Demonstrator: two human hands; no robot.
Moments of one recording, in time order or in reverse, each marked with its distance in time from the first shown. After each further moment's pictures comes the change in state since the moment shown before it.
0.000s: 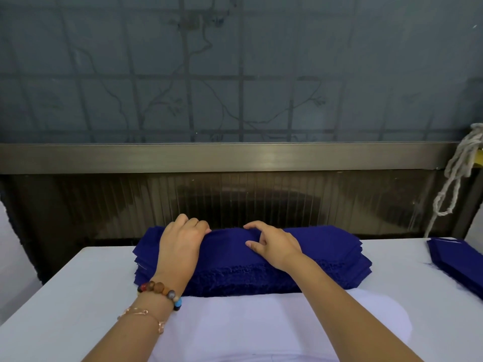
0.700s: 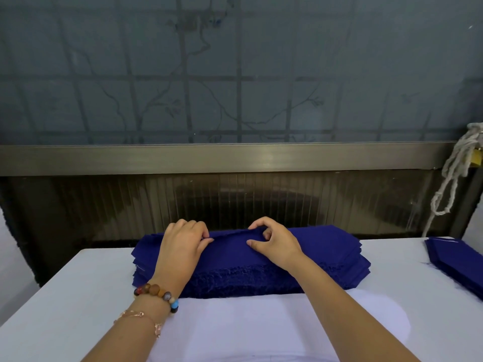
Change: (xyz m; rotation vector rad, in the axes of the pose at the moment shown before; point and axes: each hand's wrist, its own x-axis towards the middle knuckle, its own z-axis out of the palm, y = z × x) left_hand -0.002 0.000 0.000 -0.138 -0.020 -0.025; right_hand -0.003 0.007 0.003 0.332 0.138 0.120
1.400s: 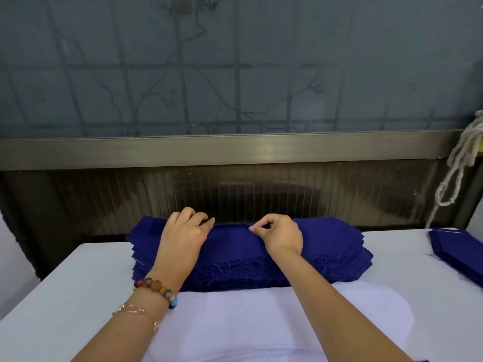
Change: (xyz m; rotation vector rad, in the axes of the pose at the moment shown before) left_hand 0.002 0.002 -0.004 0.367 -0.036 0.213; right_hand 0.005 -0.011 0.013 0.016 0.254 0.251
